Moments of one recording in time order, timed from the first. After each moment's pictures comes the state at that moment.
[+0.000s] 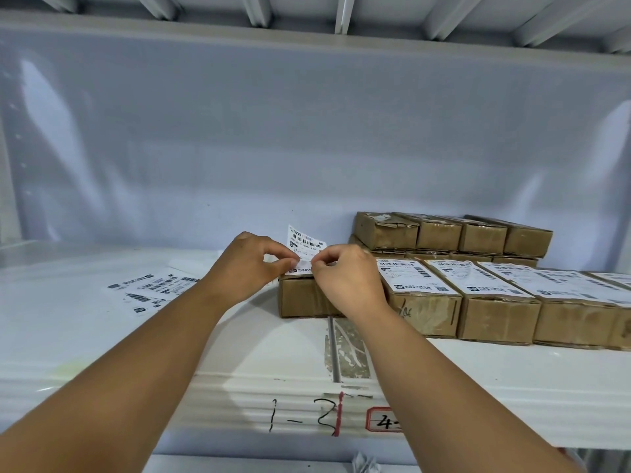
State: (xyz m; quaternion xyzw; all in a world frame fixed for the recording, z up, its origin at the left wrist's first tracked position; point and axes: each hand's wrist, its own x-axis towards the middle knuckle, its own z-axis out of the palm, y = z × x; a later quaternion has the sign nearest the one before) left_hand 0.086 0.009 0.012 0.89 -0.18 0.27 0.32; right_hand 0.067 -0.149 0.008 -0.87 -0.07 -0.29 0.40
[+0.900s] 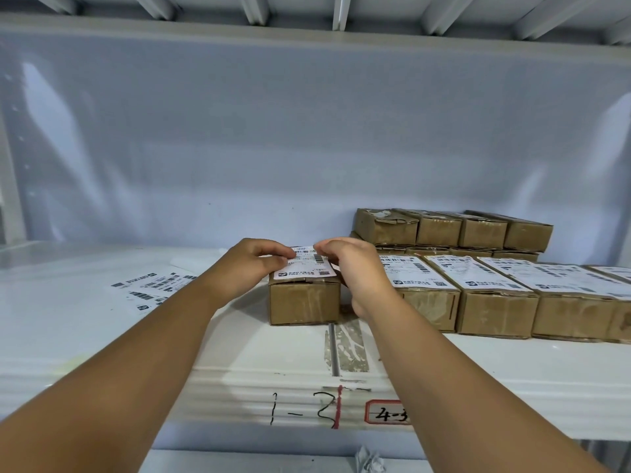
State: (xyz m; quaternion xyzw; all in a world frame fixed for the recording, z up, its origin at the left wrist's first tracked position) left_hand 0.083 0.014 0.010 0.84 -0.17 0.14 0.49; right_hand 0.062 -0.154 0.020 -0.70 -0.06 -0.12 0.71
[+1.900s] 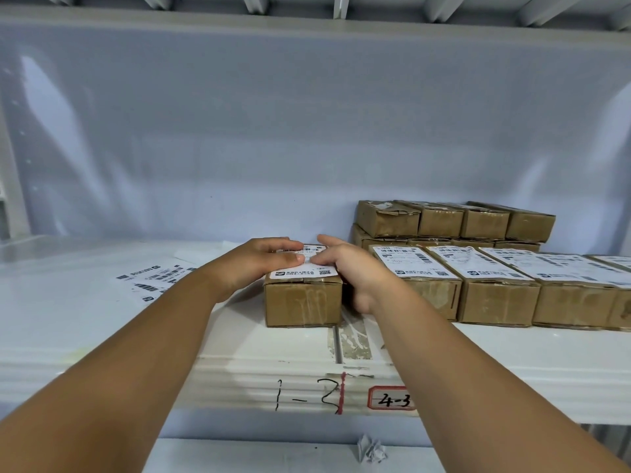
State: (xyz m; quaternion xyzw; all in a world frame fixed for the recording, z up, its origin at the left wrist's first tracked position) left_hand 0.072 0.011 0.013 0.84 -0.19 0.02 0.51; right_hand 0.071 -0.158 0.011 -0.70 -0.07 0.06 0.71
